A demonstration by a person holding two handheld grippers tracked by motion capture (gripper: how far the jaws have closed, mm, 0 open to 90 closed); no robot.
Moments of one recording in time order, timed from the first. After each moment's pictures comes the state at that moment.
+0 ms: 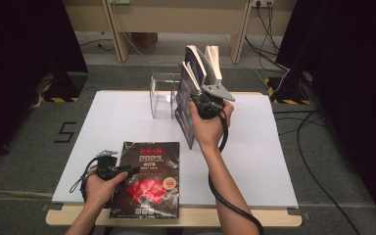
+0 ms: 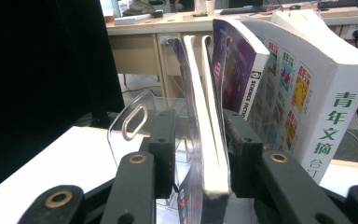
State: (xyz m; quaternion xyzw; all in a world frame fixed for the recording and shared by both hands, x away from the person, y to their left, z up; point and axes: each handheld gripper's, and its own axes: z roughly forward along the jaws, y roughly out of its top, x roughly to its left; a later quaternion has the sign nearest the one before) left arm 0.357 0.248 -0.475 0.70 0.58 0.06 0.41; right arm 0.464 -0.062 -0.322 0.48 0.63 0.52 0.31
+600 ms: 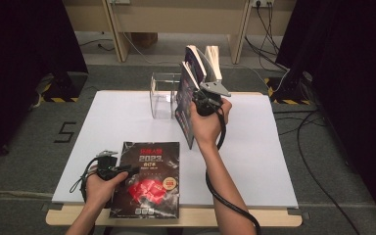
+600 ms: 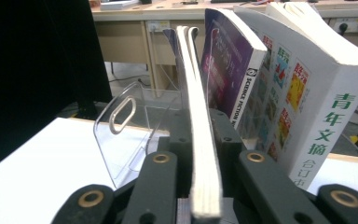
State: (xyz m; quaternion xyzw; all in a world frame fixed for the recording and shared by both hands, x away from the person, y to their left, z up) left arm 0.357 0.248 -0.475 0.70 0.58 0.06 0.41; right arm 0.470 -0.057 -0.319 0.49 0.64 0.49 0.32
